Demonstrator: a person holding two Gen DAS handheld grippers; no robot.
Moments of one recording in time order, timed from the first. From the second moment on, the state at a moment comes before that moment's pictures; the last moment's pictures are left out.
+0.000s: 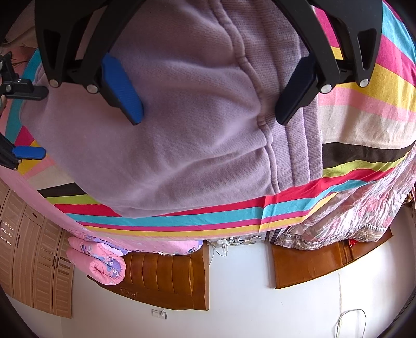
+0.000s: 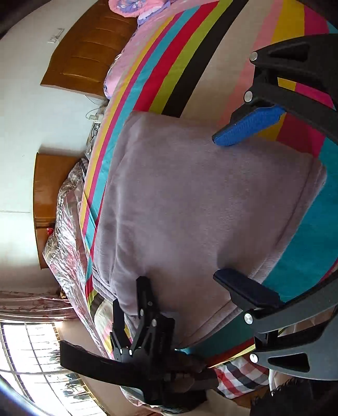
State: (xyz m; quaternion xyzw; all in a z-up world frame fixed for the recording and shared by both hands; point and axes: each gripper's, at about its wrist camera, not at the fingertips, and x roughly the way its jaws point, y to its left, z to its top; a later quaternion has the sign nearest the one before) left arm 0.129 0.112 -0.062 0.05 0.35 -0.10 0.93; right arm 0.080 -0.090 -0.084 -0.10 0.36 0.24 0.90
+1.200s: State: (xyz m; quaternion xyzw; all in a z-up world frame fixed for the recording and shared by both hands) left arm -0.034 0.050 -0.001 0.03 0.23 -0.01 0.97; right arm -0.040 -0.168 -0.051 0.00 0.26 0.17 0.95
